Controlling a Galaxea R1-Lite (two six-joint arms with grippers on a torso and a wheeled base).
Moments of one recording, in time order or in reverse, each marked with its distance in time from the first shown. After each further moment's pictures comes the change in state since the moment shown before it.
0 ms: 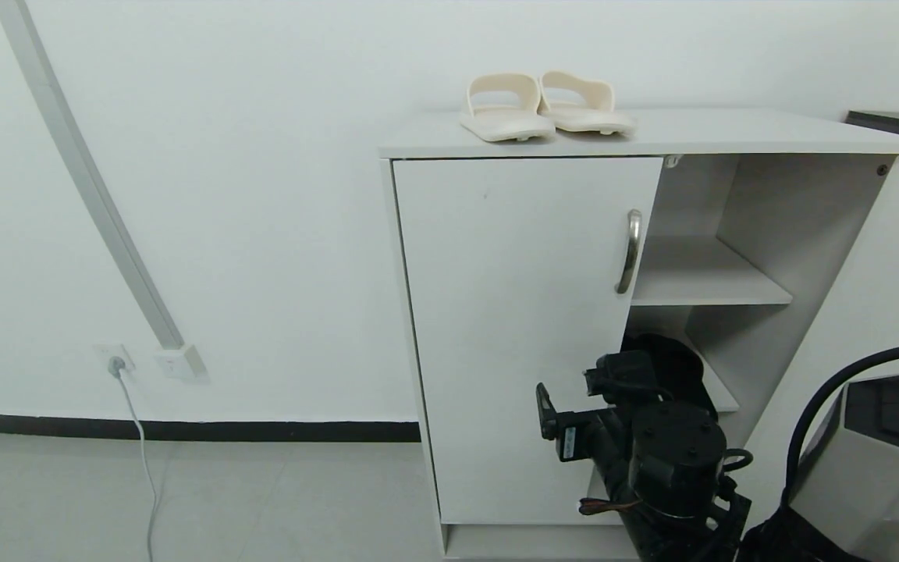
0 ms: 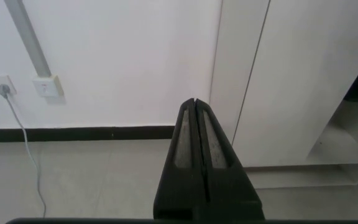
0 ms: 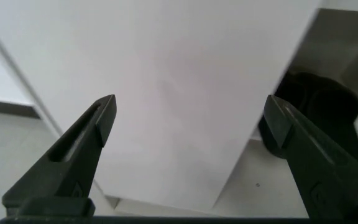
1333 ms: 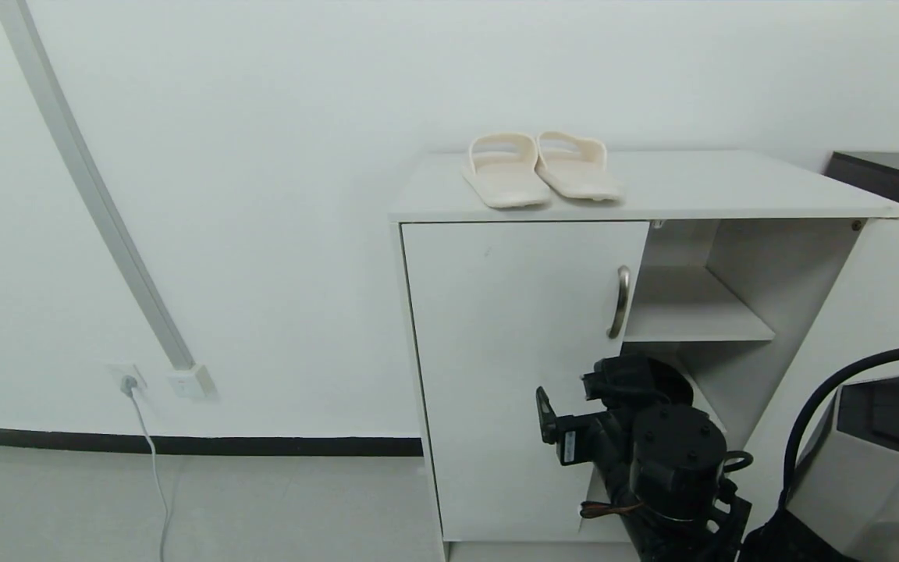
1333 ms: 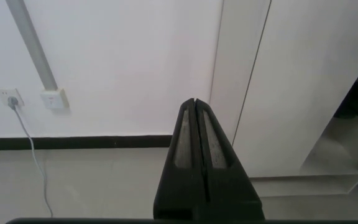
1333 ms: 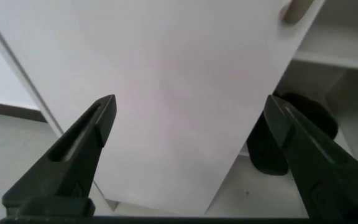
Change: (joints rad) left arm 0.000 0.000 0.000 0.000 0.000 0.000; right arm -0.003 0.007 0.010 -0.010 0.010 -0.021
